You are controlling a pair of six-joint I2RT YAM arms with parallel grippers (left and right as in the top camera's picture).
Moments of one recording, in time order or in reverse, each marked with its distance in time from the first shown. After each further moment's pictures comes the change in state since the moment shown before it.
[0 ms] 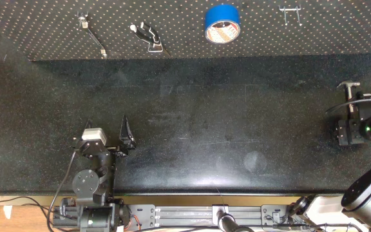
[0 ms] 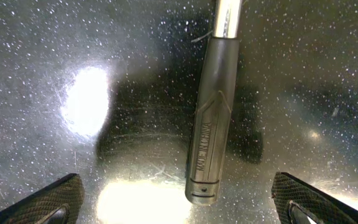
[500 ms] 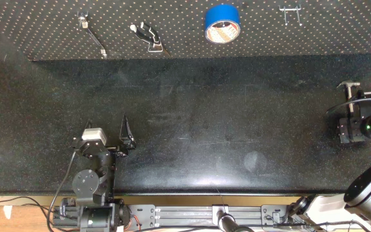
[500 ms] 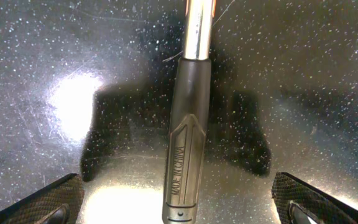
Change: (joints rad) left arm 0.000 0.000 0.000 0.000 0.000 0.000; right arm 0.000 0.032 0.000 0.065 0.014 0.000
